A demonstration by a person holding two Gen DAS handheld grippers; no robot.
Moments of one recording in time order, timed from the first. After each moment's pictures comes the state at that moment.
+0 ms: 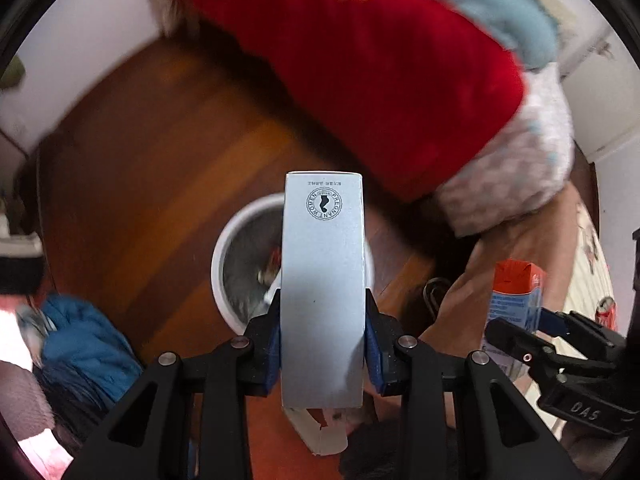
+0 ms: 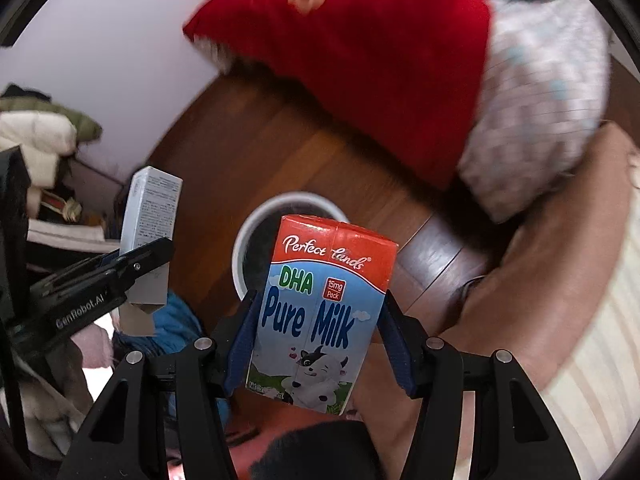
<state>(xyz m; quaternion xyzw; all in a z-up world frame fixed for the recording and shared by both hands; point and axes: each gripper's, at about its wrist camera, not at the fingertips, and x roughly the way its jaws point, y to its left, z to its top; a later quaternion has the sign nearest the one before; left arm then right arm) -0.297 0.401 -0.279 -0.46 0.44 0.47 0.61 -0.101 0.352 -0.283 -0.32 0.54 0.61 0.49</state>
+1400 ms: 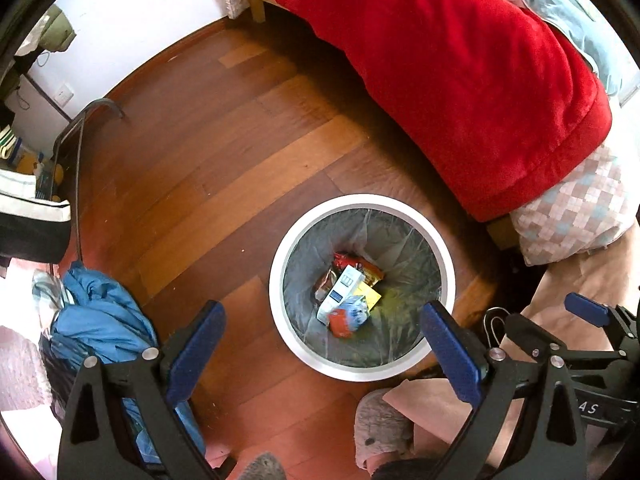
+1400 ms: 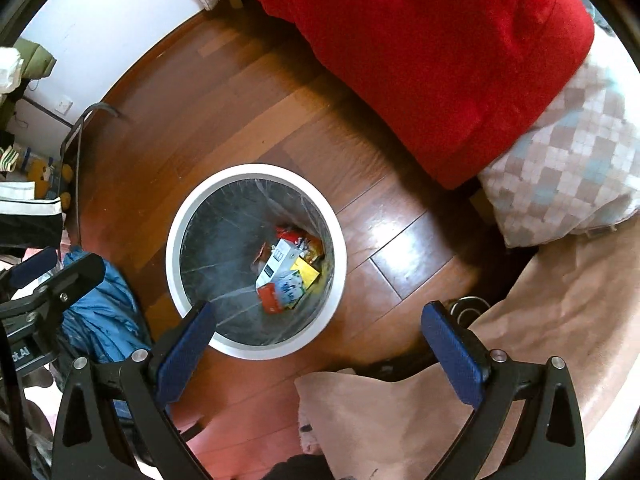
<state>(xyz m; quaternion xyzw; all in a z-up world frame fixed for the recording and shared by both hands) -0.341 0.403 -0.320 -0.44 0.43 0.55 0.56 -0.153 0.428 -0.378 -0.43 0.49 0.57 0.50</state>
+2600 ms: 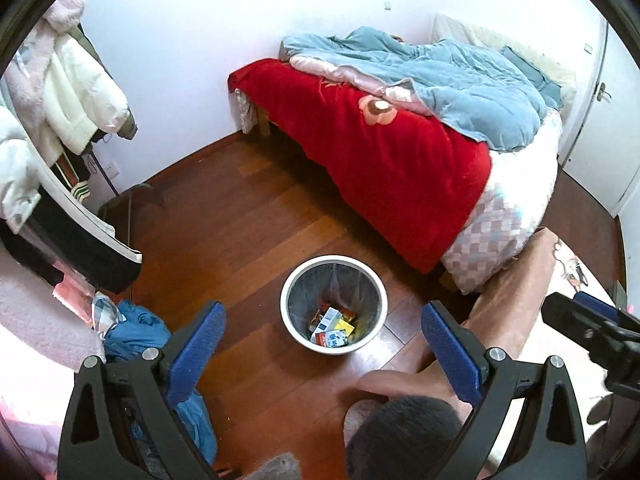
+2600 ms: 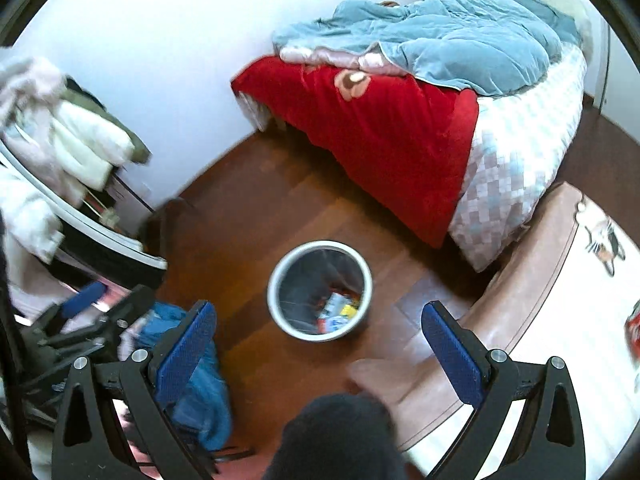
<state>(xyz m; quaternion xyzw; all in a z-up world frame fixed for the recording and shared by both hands) -0.301 0.209 -0.104 -0.30 0.32 0.62 0.65 -0.100 0.215 -0.121 -0.23 0.43 0.68 0.55</state>
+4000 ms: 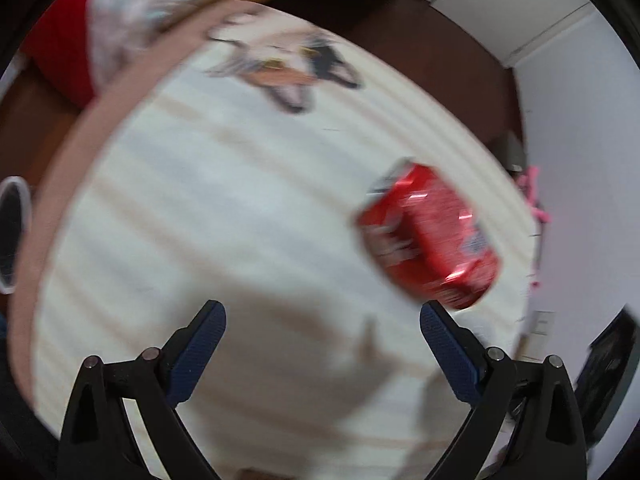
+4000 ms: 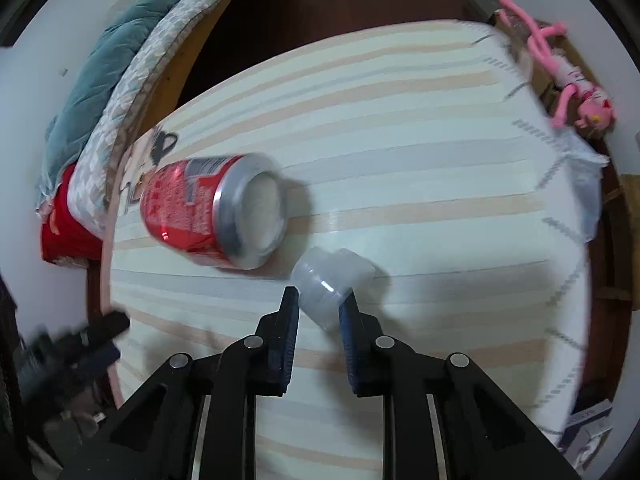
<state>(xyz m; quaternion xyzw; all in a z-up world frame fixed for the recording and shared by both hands) 0.243 0.170 -0.291 -0.46 0.48 0.30 0.68 0.429 -0.003 -0.327 -0.06 0.63 0.35 0.69</state>
